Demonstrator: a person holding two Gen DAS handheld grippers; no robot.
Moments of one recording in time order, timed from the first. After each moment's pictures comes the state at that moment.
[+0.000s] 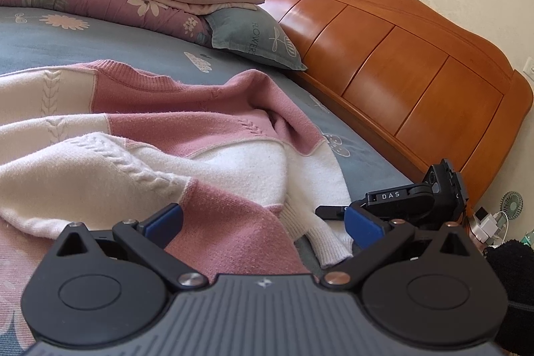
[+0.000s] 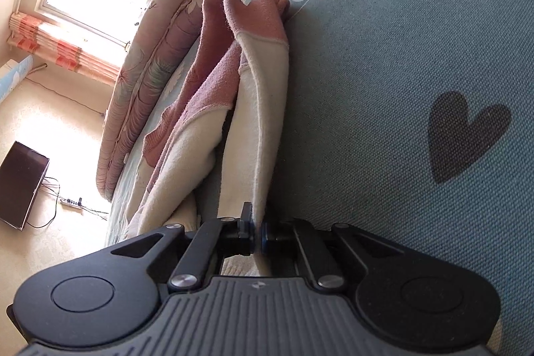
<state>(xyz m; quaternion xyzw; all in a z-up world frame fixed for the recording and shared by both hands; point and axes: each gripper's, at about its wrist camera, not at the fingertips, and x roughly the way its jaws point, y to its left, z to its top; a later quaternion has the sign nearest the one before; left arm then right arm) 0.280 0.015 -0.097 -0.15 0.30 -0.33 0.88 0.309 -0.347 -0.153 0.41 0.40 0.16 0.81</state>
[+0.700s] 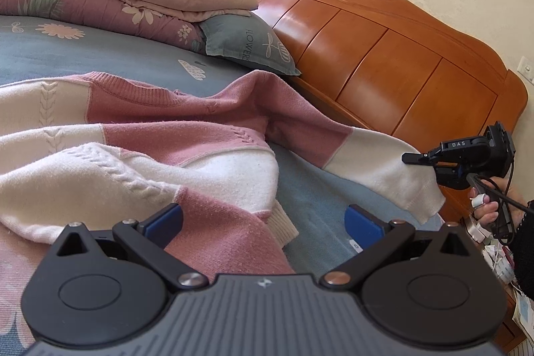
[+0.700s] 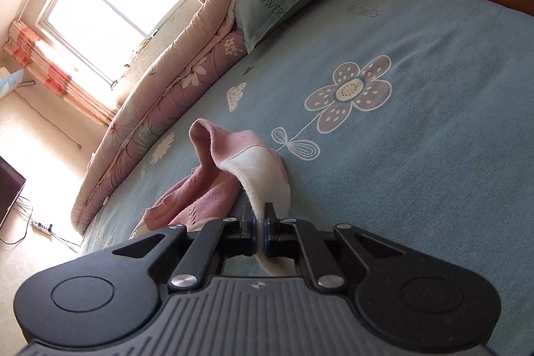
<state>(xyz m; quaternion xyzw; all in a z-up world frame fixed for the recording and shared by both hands) 0.274 0.012 -0.088 -0.14 0.28 -0.34 0.89 0.258 -0.464 -0.035 0.35 0.33 0.08 0.87</state>
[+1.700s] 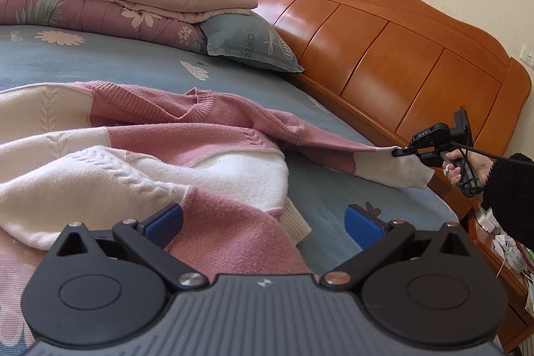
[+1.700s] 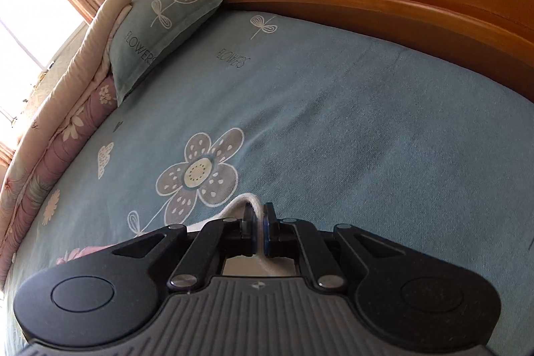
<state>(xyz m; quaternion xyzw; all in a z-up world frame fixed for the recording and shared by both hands) 0.277 0.013 -0.094 -0.12 0.28 -0.33 0.89 0.347 -0.572 -0.073 0.32 0.36 -0.11 0.87</state>
